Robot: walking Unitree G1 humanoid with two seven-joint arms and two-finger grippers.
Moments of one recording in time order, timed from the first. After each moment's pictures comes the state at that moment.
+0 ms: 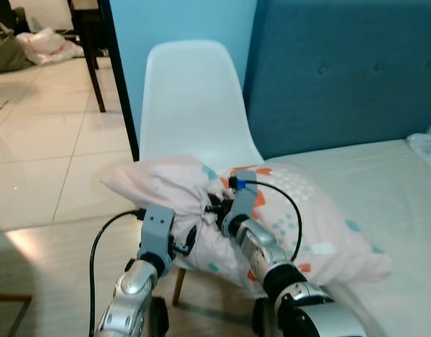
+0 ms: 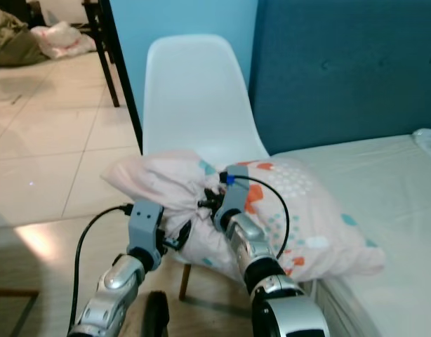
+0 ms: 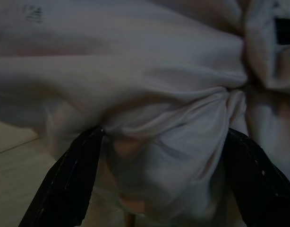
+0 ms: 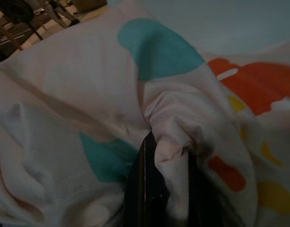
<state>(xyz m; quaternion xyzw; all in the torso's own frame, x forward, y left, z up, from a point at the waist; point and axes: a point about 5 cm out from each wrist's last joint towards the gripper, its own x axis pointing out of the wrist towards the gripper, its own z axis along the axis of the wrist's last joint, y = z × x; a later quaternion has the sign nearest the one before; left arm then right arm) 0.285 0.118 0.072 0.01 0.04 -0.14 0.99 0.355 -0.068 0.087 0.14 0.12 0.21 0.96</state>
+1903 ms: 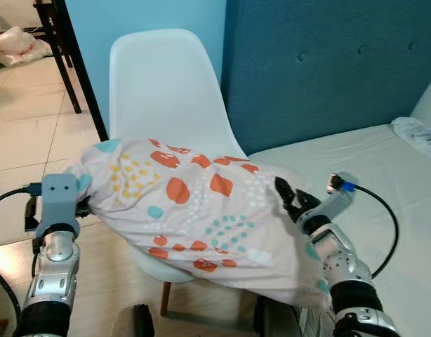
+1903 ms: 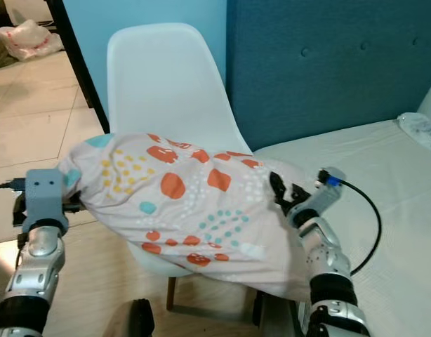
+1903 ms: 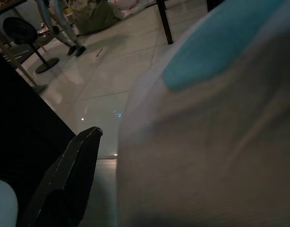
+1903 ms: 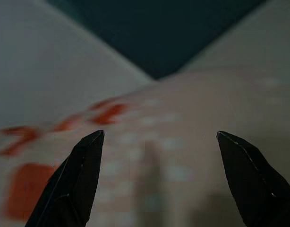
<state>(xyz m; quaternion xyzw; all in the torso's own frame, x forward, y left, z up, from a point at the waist) 0.304 0.277 0.116 0.14 0.01 0.28 0.95 0.341 -0.228 0.102 0.26 0.05 0.00 0.96</state>
